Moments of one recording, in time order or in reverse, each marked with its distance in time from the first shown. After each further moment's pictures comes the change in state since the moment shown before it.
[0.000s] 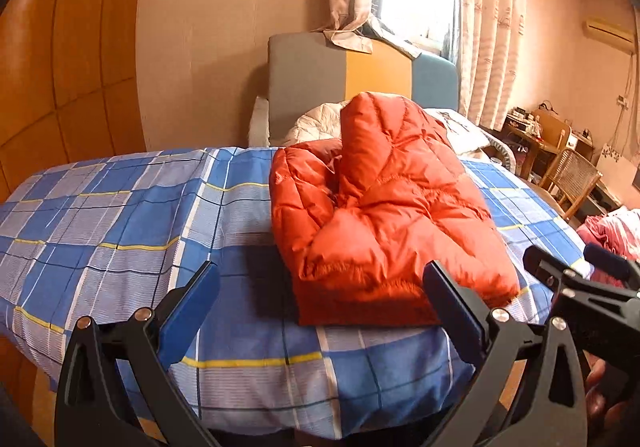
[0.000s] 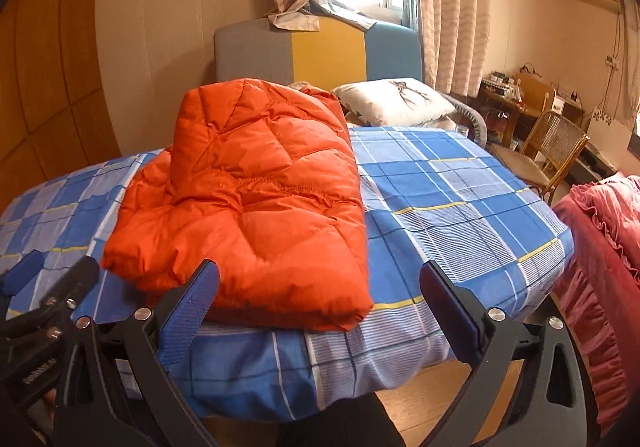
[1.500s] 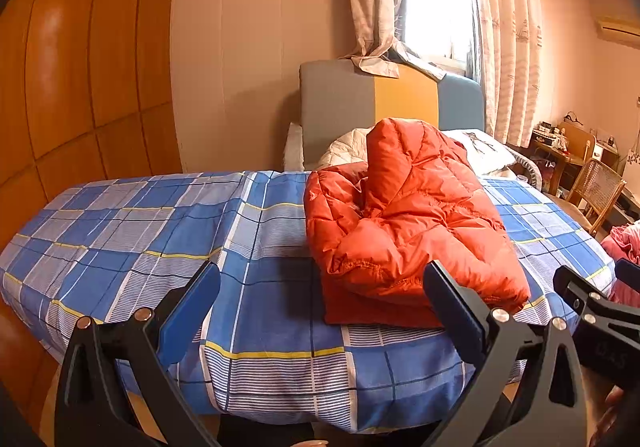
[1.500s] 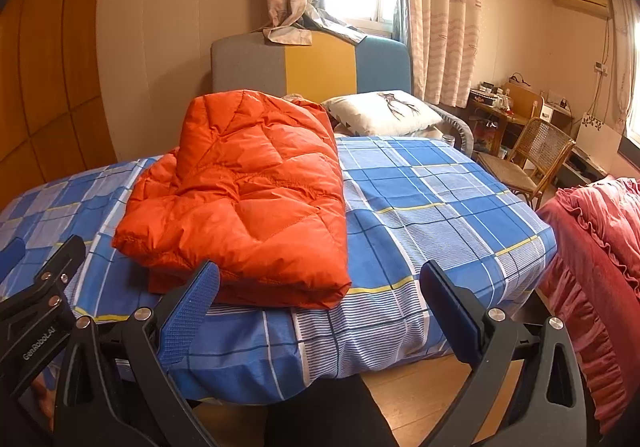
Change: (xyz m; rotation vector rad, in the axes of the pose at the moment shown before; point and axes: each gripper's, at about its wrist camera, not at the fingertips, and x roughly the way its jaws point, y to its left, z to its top) left arm -0.043 -0.002 -0.010 -0.002 -0.100 0.139; right arm -0.034 -0.010 -0.018 -0.003 -0.049 -0.023
